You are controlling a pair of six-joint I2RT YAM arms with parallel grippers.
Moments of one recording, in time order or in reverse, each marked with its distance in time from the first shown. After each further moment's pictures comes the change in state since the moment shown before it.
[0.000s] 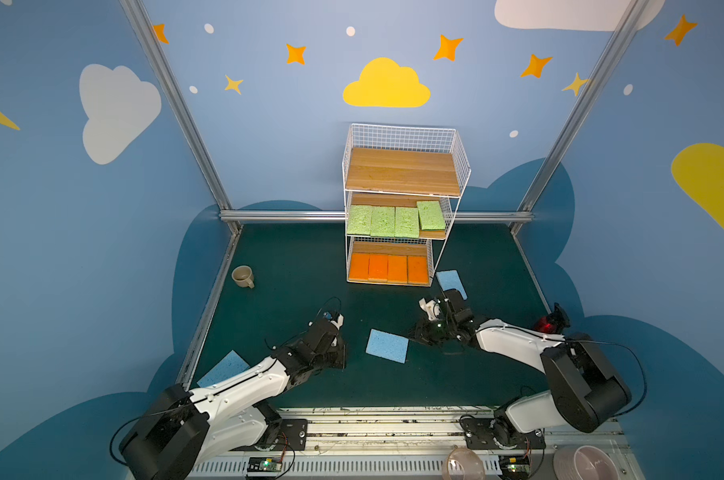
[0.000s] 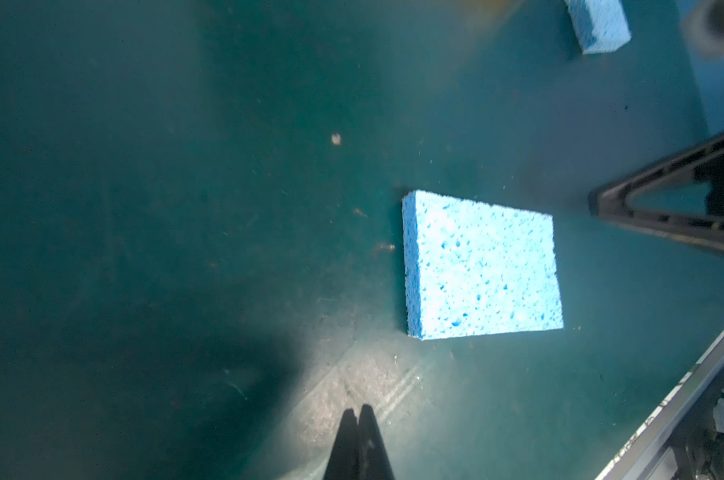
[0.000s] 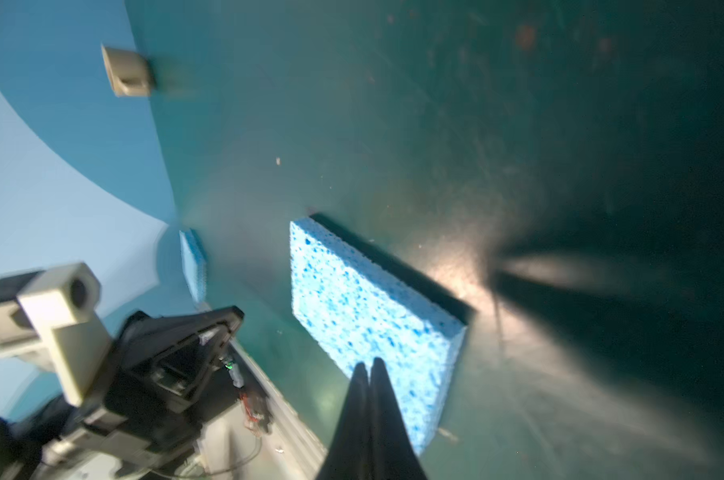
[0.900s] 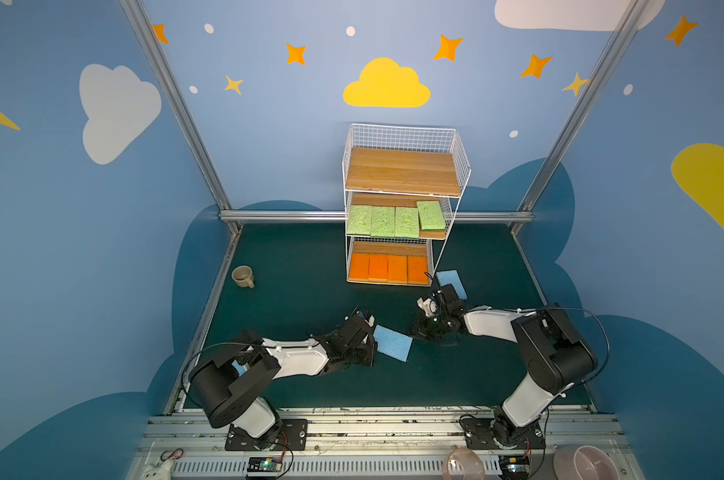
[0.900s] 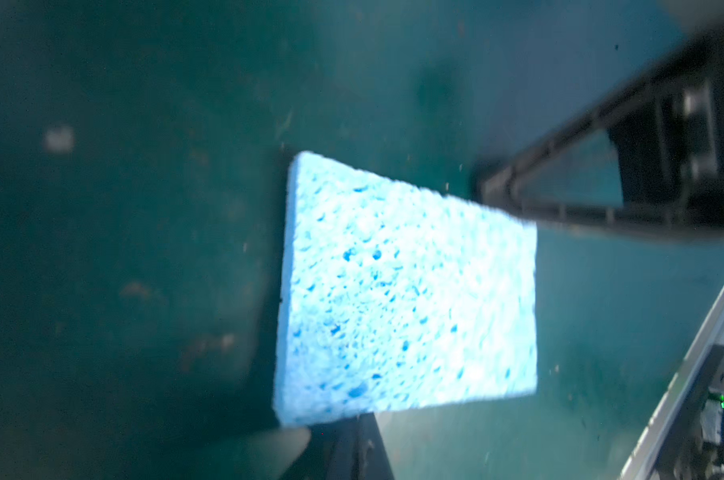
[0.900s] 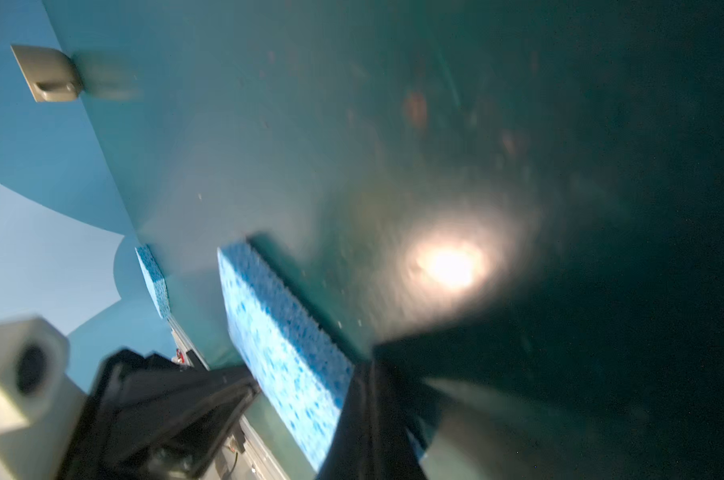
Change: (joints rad) left arm -0.094 0.470 0.209 0.248 0.068 -0.045; right arm -0.022 0.189 0.051 -0.003 -0.018 -0.074
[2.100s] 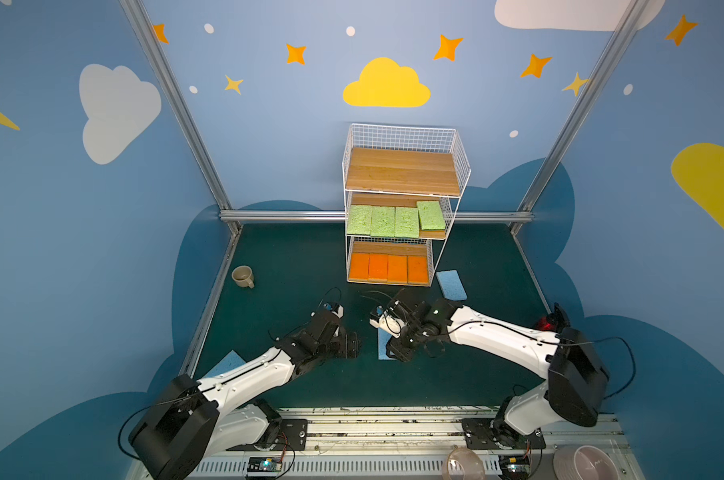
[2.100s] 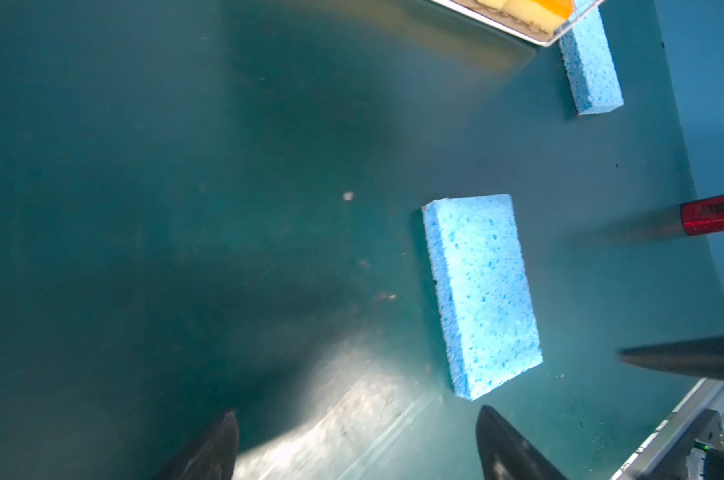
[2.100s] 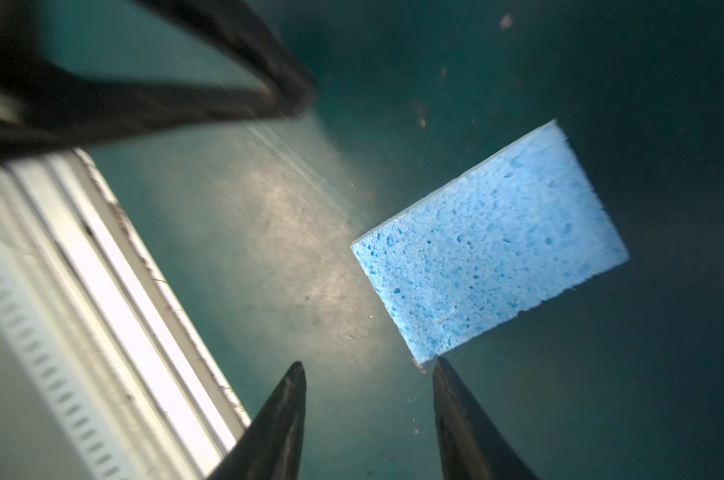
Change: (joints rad) left arm 0.165 -0.470 -0.154 -0.277 -0.070 0.023; right arm 0.476 -0.050 0.405 -0.668 0.435 -0.857
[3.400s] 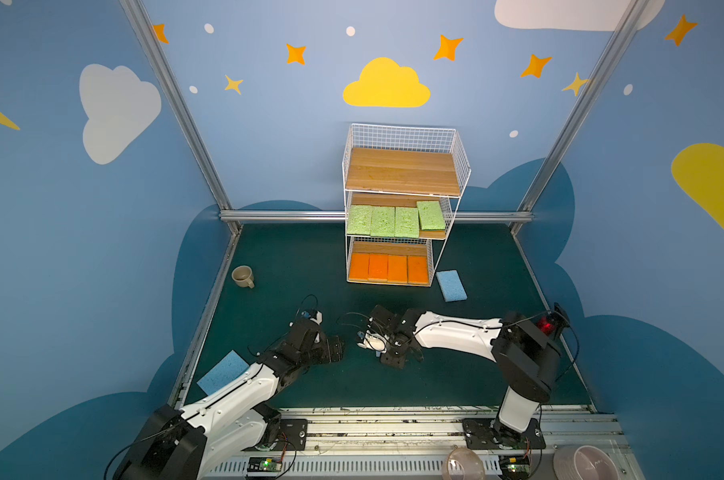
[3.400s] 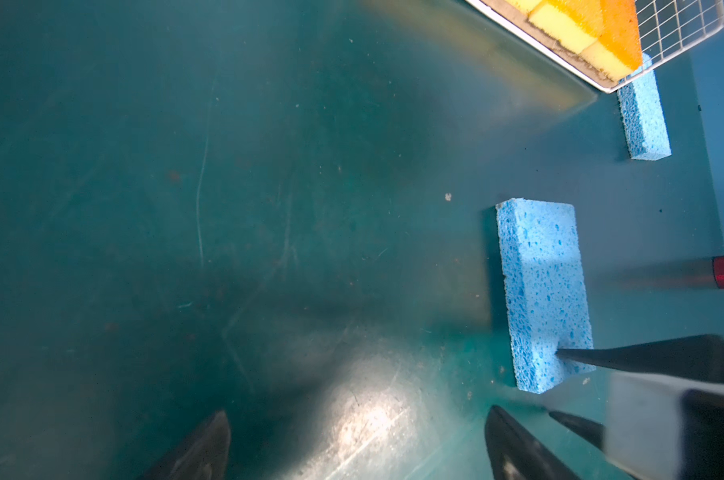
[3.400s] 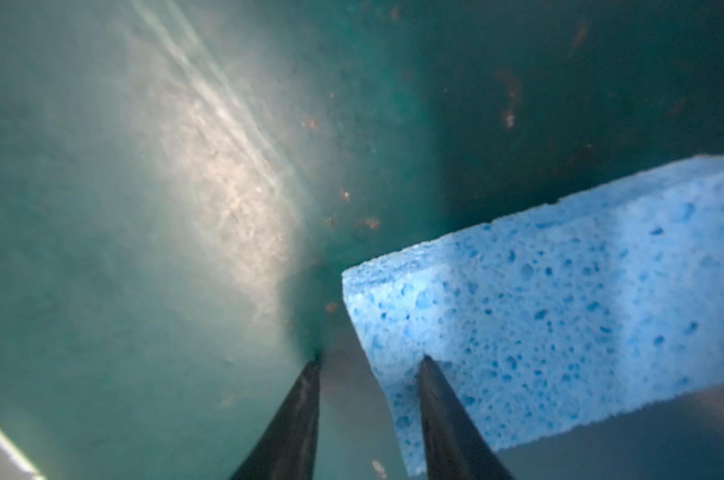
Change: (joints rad) left arm 0.134 -0.122 -0.136 0.018 0.022 -0.005; right arm 0.071 0.197 0.024 0.075 0.174 -0.190
